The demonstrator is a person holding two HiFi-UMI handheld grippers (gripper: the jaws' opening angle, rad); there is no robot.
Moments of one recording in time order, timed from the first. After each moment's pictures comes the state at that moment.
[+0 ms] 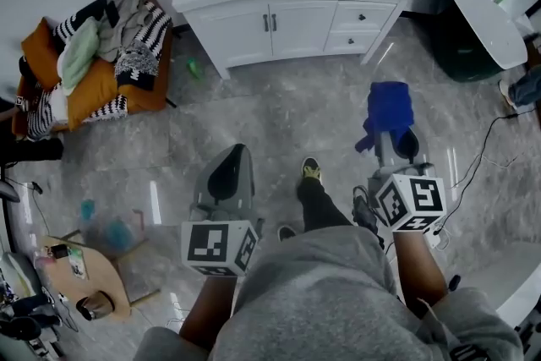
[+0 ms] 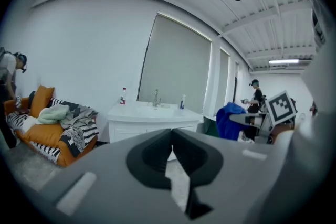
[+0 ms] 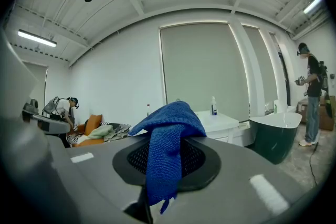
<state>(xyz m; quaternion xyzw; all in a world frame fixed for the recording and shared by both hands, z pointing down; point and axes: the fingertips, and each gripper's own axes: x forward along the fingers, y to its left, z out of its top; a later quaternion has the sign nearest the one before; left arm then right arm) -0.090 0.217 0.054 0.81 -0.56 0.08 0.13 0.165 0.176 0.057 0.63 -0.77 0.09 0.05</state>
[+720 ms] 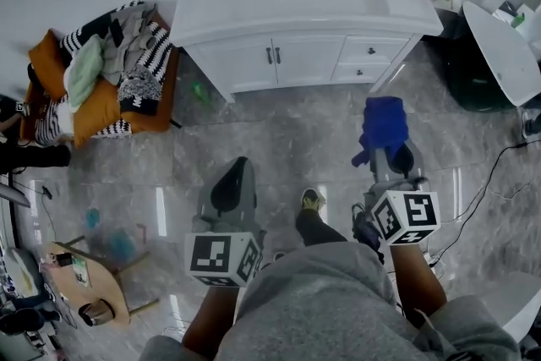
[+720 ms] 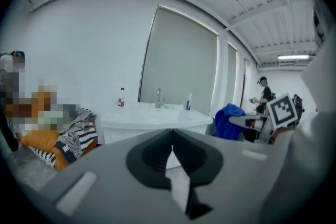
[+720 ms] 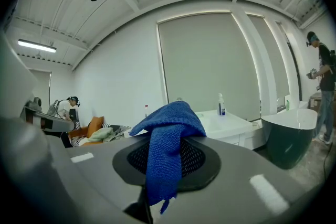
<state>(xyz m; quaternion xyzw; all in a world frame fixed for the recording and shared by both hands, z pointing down) -0.048 0.090 0.047 0.79 -0.59 0.09 0.14 0.194 0.039 0.062 0.60 -0.79 0.11 0.05</state>
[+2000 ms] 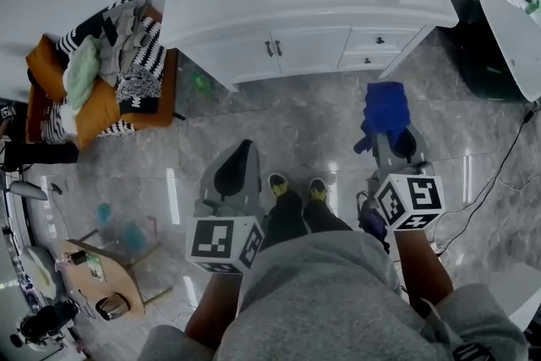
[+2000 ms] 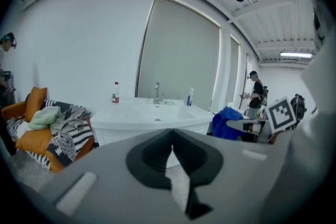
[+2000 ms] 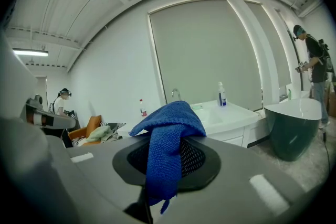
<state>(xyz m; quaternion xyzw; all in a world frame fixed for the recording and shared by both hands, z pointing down) -0.023 0.002 0.059 0.79 -0.58 0.12 0.15 0.209 -0.042 0.097 0.59 -0.79 0.16 0.06</state>
